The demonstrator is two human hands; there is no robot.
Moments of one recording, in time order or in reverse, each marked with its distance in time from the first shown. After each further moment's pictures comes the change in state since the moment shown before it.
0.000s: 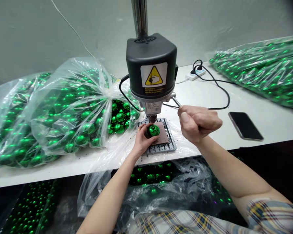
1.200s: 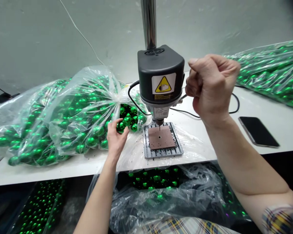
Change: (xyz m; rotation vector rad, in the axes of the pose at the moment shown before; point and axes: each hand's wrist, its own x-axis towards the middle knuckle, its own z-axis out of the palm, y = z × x) left_hand 0.001 0.028 -0.109 0.264 0.417 -0.117; right_hand 0.087 0.015 0.027 0.026 0.264 0.604
